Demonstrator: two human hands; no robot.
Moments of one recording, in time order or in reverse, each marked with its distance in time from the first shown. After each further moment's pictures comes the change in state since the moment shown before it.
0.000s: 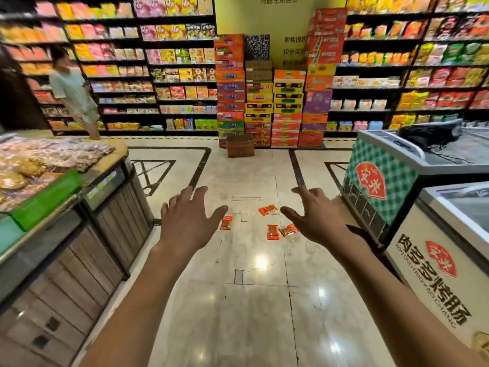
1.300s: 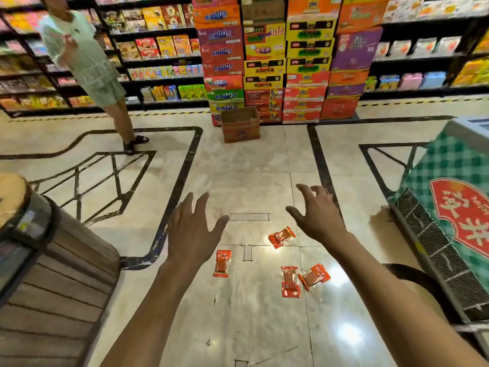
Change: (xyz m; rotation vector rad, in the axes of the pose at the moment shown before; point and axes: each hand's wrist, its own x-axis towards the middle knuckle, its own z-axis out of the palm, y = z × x) left_hand 0.802 0.047 0.366 -0.081 -0.130 -0.062; right_hand 0.849 0.189 0.272 -0.011 -0.116 0.105
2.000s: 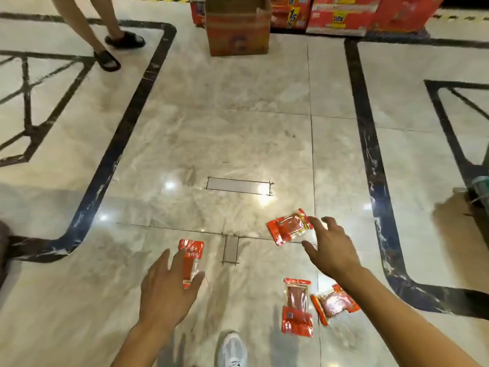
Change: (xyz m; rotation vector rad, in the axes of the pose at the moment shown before) left_hand 0.251 -0.209 0.529 0.097 -0.452 -0.360; right_hand 0.314 0.226 0.497 -0.235 -0.417 0.106
